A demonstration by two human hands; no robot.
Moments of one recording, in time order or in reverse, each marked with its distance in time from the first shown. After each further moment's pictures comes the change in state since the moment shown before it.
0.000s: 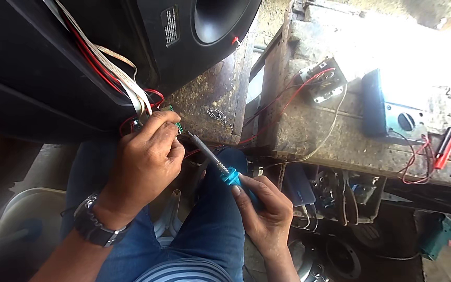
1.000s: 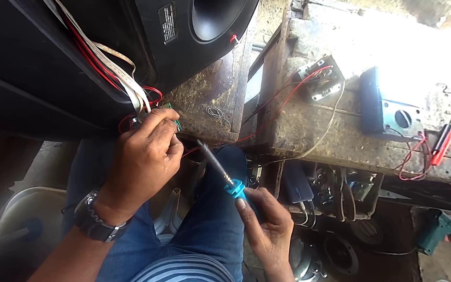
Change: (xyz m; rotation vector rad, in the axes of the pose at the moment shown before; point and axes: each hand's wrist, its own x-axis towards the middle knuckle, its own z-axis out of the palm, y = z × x) left_hand 0.000 0.001 -0.001 0.007 -0.016 -0.007; right_hand -0.032 -0.006 -0.010 0.112 -0.007 0.133
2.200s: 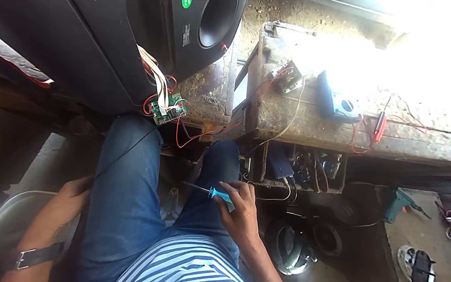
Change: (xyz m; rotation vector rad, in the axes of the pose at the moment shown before) left_hand -0.217 -0.134 -0.064 -0.488 -0.354 -0.802; right_hand -0.074 0.009 0.017 -0.606 -0.099 -0.029
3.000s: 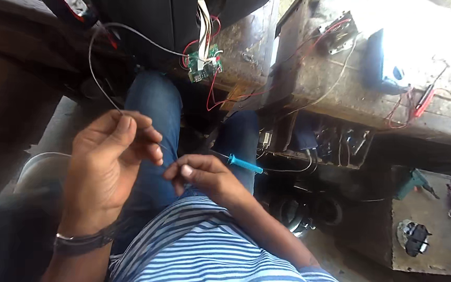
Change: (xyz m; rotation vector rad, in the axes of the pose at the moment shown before) left_hand -0.067 0.156 0.020 -0.951 0.031 0.271; right_hand 0.044 -0.140 0.023 1.482 -0.847 0.129
